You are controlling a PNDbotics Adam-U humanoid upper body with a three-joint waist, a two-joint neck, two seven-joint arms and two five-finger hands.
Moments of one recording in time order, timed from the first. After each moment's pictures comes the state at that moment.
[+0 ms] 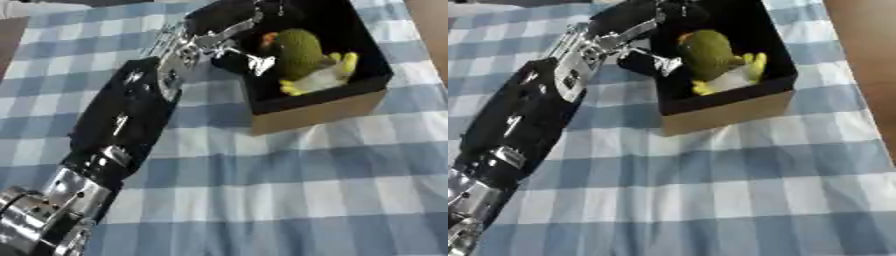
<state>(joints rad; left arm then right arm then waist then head) -1.30 -0.02 -0.15 -0.79 -1.02 -0.67 -0.09 -0.16 -0.40 -0.30 -1.99 -0.01 -0.53 -0.06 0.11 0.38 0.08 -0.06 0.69</state>
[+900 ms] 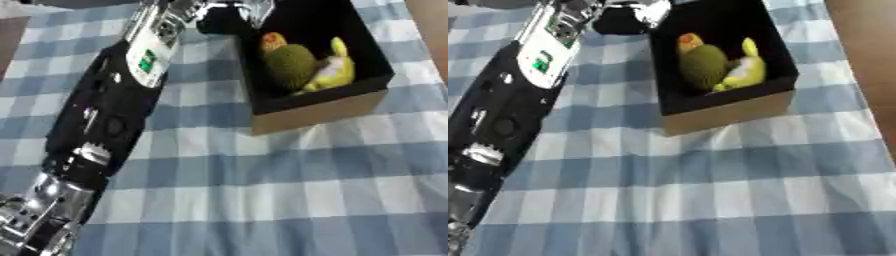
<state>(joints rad) -1.23 0.07 -0.15 -1.11 -0.60 -0.51 -0.10 -0.16 -0.40 -0.30 -1.99 -0.01 -0.54 -0.06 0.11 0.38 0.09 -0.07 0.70</state>
